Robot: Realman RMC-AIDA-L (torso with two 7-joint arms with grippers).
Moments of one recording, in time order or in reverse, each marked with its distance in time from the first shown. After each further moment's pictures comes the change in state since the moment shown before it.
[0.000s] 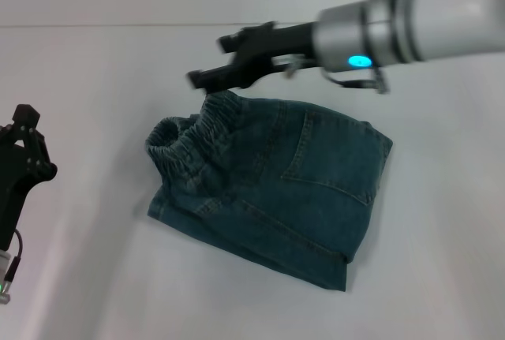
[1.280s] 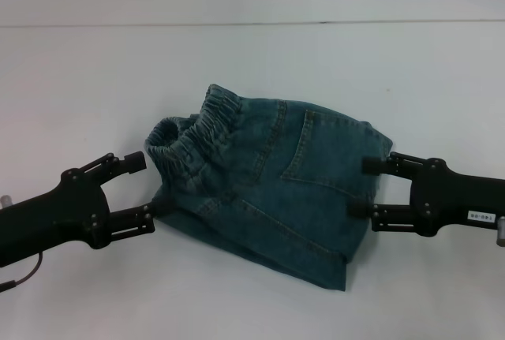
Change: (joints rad) left arm -0.077 0.016 0.796 0.727 0.101 0.253 -0.921; right arm -0.506 -0.019 0.516 0.049 -0.019 -0.663 -0.513
